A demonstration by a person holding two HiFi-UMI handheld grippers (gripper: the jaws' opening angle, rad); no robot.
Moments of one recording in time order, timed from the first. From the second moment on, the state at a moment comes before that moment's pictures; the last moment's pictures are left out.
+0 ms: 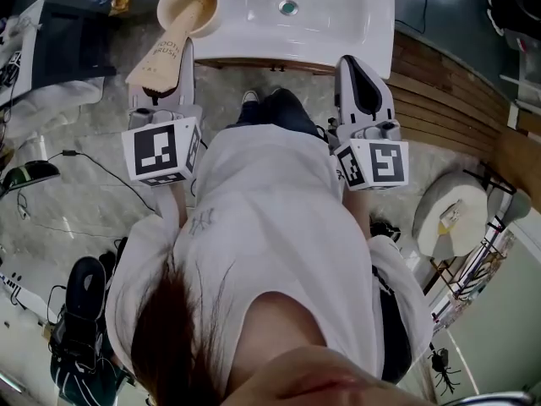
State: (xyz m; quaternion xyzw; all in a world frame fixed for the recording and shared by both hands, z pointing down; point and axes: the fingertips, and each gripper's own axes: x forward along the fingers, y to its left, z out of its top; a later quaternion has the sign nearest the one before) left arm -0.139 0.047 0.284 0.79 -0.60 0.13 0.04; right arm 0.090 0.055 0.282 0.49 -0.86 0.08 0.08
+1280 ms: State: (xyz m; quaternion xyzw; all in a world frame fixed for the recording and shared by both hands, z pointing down) left arm -0.070 -0.071 0.276 0.74 -0.66 0.13 0.04; right arm 0.174 -0.081 0.296 0.43 -0.89 0.09 0.08
